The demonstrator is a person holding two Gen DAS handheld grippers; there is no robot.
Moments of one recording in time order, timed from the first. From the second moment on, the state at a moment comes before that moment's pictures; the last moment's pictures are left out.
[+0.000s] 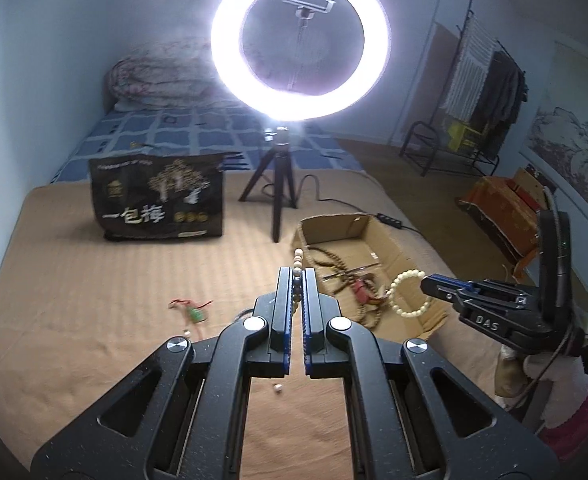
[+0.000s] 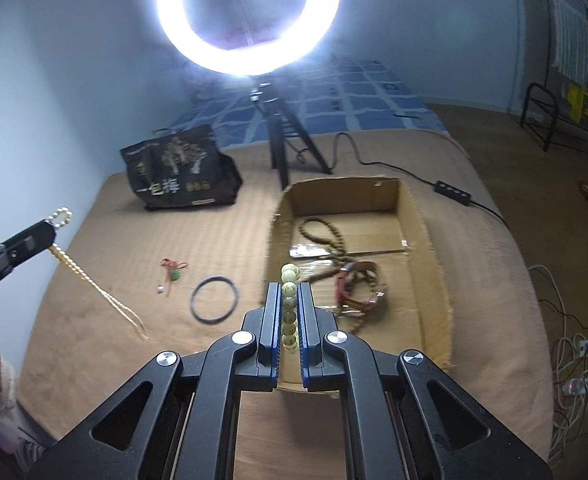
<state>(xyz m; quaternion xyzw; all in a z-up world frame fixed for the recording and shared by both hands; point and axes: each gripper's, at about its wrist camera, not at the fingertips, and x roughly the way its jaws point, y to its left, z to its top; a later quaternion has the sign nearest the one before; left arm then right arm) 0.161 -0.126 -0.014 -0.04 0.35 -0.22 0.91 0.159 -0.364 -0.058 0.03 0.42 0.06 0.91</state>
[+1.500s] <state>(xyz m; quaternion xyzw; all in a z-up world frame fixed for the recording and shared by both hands) 0.199 -0.263 -0.110 0.00 0.45 -0.27 0.85 0.177 -0.451 -0.111 0.06 0.48 -0.02 0.88</state>
